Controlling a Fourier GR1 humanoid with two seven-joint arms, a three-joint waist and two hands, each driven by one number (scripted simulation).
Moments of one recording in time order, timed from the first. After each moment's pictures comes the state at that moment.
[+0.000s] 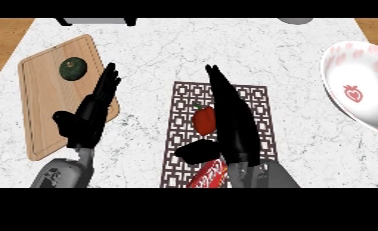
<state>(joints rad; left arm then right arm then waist) -0.15 0.23 -0.22 -1.52 0.14 0.23 0.05 -0.38 0.00 0.56 -1.75 0.71 -0.15 0.95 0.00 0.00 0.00</state>
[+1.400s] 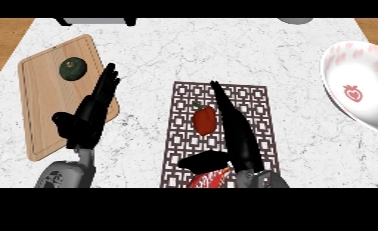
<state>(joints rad) -0.13 0.14 -0.12 -1.55 0.03 0.13 0.07 -0.19 0.00 0.54 -1.68 0.50 -0.26 0.65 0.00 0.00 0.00</state>
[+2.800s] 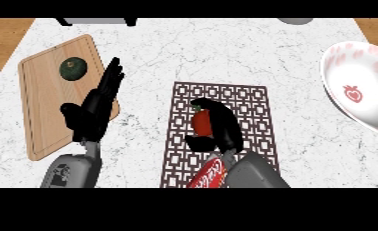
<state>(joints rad) -0.18 0.07 -0.07 -1.53 -0.04 0.10 0.10 -0.35 -0.01 0.57 -1.23 0.49 -0.34 0.47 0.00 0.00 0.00</state>
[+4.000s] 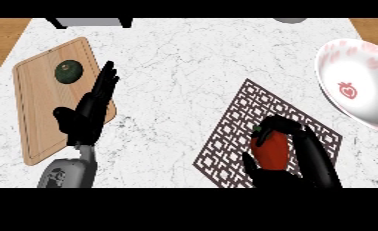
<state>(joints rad) -0.15 0.07 -0.04 -1.54 -0.04 0.08 0.09 0.03 -0.35 0.42 -1.93 0.30 -0.25 0.20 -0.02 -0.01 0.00</state>
